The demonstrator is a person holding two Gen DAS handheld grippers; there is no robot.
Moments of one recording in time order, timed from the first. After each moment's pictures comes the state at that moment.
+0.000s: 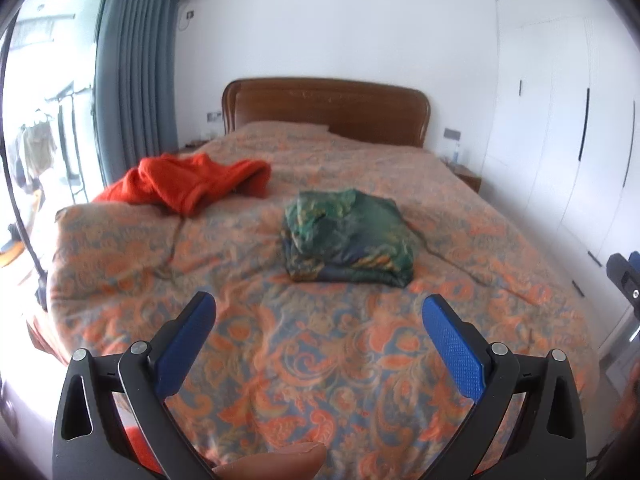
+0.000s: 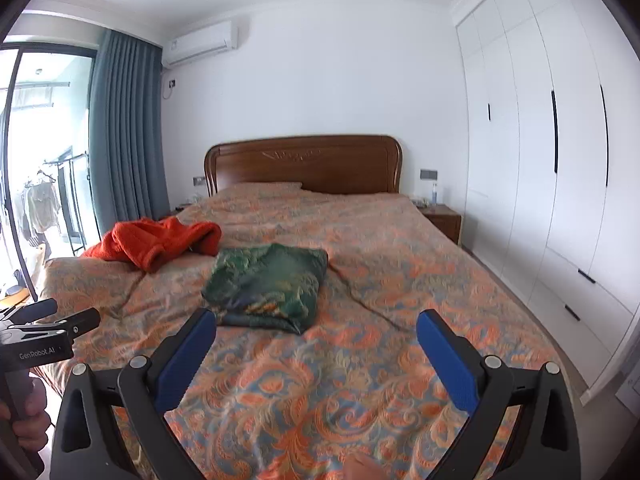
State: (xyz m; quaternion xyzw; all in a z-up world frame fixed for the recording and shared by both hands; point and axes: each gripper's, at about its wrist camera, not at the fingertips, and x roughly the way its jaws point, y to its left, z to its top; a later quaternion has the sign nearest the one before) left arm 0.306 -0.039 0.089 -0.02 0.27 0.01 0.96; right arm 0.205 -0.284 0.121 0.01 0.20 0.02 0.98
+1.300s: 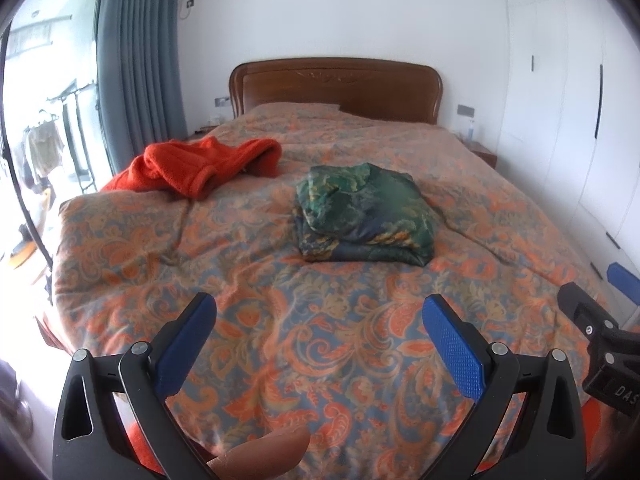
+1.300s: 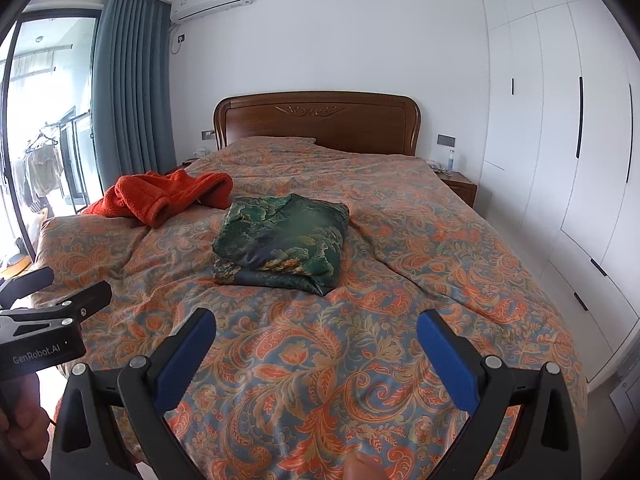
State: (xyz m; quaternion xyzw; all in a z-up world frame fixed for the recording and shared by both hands) left arm 0.331 -0.044 0.053 0.00 0.32 0.03 0.95; right arm 0.247 -0.236 0.073 -0.01 0.28 0.03 0.96
